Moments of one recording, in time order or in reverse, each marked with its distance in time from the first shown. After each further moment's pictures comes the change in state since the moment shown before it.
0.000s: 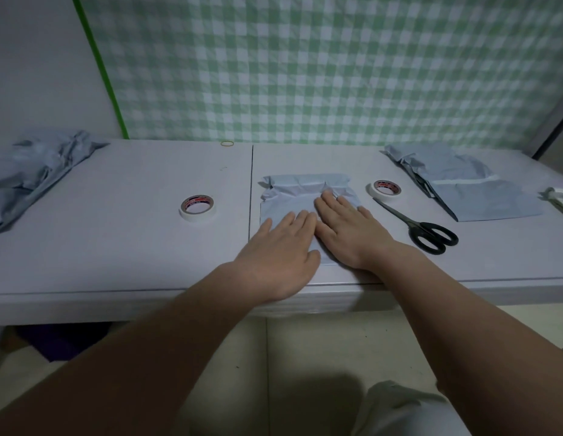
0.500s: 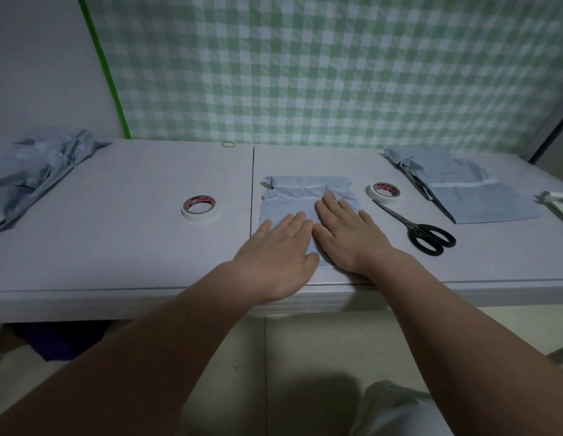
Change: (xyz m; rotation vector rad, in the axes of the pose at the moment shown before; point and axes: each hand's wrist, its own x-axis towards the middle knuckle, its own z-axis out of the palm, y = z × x) left_hand -0.002 -0.004 0.000 0.040 -0.022 -0.007; right_hand -0.005 -0.005 0.003 -0.015 0.009 0.038
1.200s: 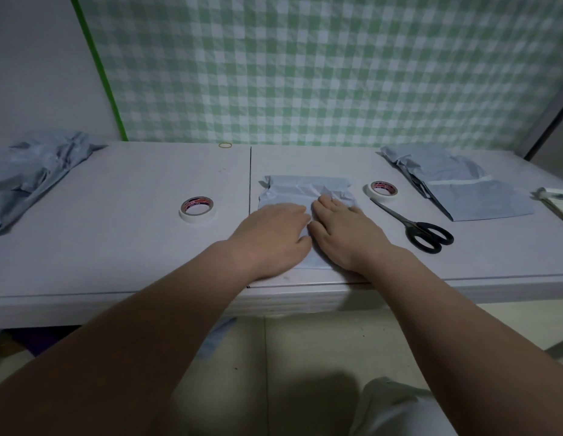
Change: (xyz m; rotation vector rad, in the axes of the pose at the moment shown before) left_hand 0.010 -0.008 -0.023 -0.029 0.148 0.062; right_hand 0.003 -0.002 -0.002 0.029 0.110 -0.082
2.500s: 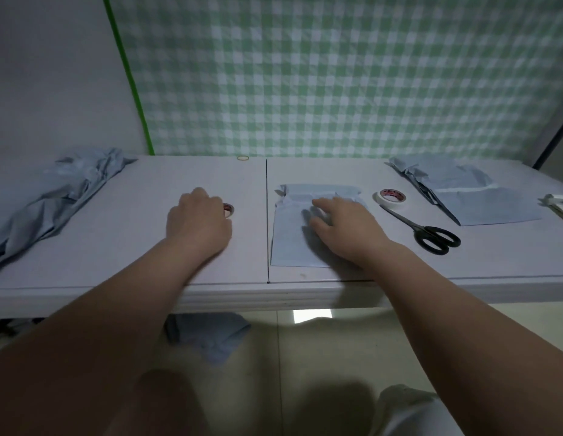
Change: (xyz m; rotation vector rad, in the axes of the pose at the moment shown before) left_hand -0.040 -0.088 -0.019 0.198 0.221 -0.589; right_hand -0.004 -0.028 -0.016 0.194 0.179 0.031
